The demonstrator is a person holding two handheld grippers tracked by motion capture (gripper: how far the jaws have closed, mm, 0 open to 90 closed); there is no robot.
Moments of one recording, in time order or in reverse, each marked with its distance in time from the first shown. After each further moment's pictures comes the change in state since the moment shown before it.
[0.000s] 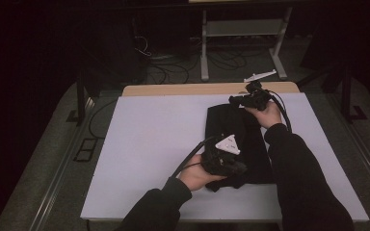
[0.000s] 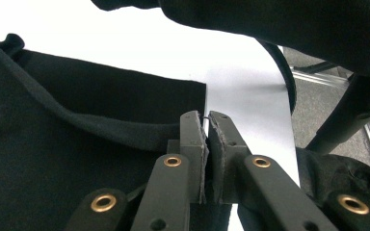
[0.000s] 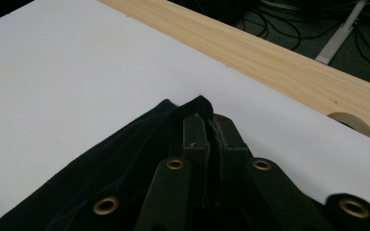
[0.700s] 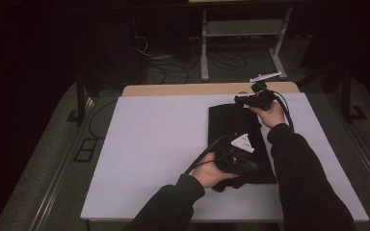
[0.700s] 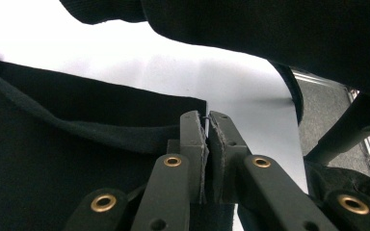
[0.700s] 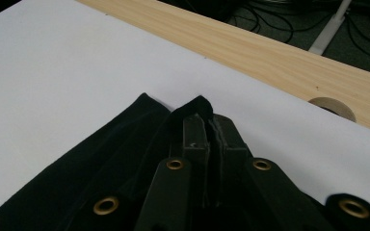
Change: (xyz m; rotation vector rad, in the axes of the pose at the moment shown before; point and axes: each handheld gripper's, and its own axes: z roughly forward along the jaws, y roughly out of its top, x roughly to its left) left arm 0.005 0.016 0.032 0.026 -0.028 -0.012; right arm -0.023 -0.010 0.004 -0.005 -0.015 0.057
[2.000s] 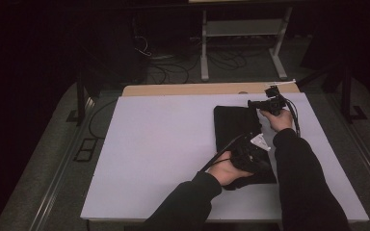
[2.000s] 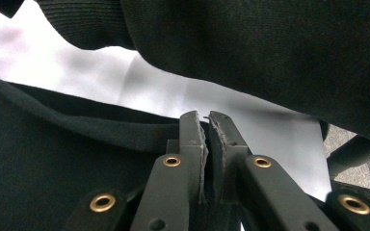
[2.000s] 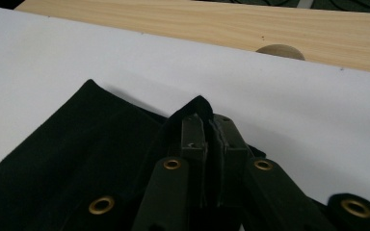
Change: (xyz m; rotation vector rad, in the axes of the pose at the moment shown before) left arm 0.007 0.019 0.044 0.049 0.000 -0.011; right arm -0.053 -0.039 0.006 -0.006 -0.028 0.191
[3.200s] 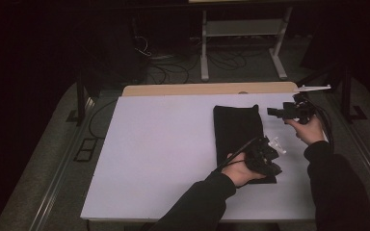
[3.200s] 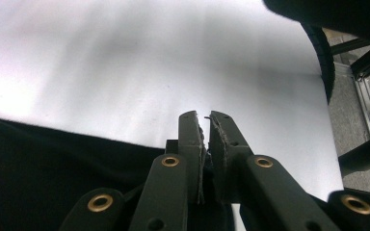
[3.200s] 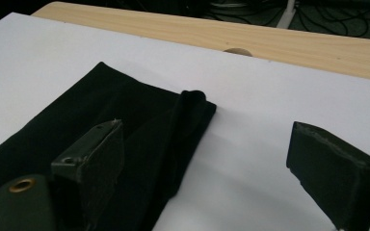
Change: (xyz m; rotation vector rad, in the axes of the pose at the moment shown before) left arm -0.007 0.019 0.036 0.057 -0.022 0.026; right arm -0.010 -0.028 -0.092 -0.076 -0.040 -0.041
